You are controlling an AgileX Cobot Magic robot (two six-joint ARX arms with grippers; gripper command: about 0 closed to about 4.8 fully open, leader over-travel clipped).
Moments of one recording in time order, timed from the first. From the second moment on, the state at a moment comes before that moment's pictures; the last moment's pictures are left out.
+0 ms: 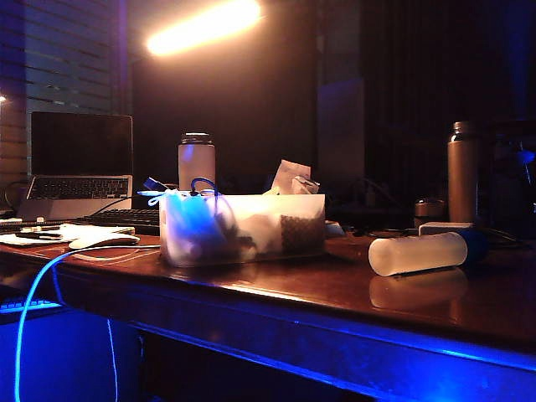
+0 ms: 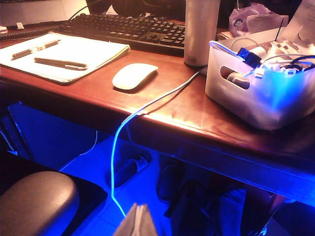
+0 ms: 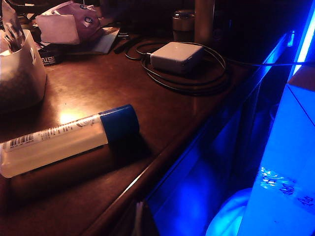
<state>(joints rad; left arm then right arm) 0.03 0.00 0.01 -0.15 0.15 0.07 0.06 0.00 0.01 -0.16 0.00 0.08</state>
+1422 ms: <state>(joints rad) 0.00 1.06 1.44 -0.78 0.54 0.19 0.06 0.73 0.80 -0.22 0.05 0.06</state>
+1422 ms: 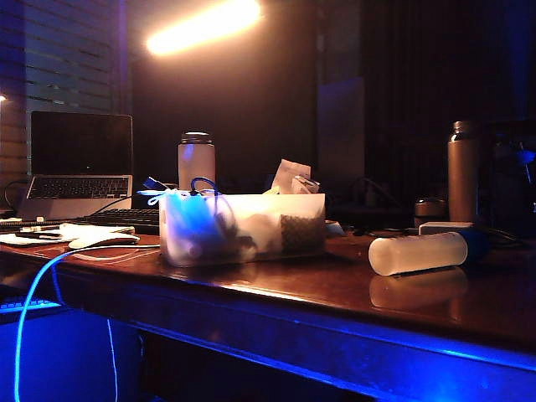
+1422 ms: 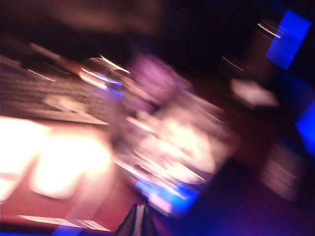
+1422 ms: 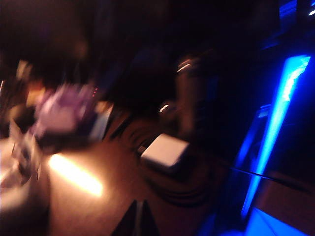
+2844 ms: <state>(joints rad) -0.14 1.13 1.58 -0.85 0.60 0.21 0.17 1.57 1.23 -0.66 0.05 -1.02</state>
